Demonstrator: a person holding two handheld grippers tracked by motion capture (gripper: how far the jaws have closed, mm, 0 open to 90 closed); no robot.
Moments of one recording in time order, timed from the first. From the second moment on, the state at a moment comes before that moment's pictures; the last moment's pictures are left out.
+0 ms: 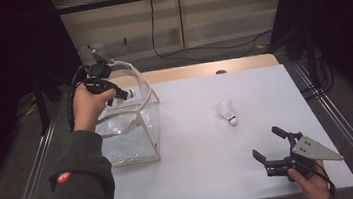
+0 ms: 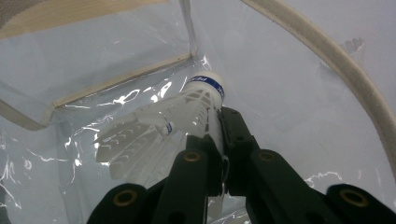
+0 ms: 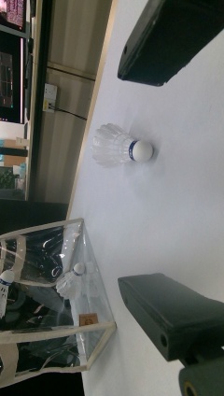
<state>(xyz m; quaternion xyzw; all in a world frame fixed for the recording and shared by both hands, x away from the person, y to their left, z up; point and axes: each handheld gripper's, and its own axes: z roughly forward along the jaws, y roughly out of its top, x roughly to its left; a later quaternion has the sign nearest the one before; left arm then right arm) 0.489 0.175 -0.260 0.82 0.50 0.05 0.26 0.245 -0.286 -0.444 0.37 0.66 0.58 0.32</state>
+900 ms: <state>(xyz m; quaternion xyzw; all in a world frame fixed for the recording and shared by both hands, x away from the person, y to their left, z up) 0.490 0.176 -0.272 0.82 0.51 0.03 0.26 0.245 -0.286 -0.444 0.37 0.66 0.58 0.32</state>
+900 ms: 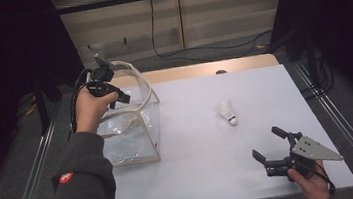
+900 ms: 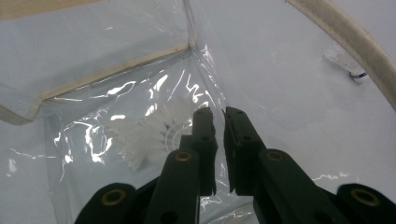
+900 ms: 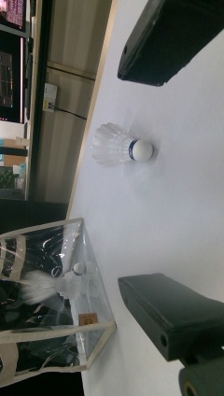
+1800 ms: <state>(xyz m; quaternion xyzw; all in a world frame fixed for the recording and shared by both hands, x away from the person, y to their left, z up) 0.475 0.171 -0.247 0.83 0.48 0.04 0.29 0.245 -0.286 -0.443 0.37 0.66 0.58 0.32</state>
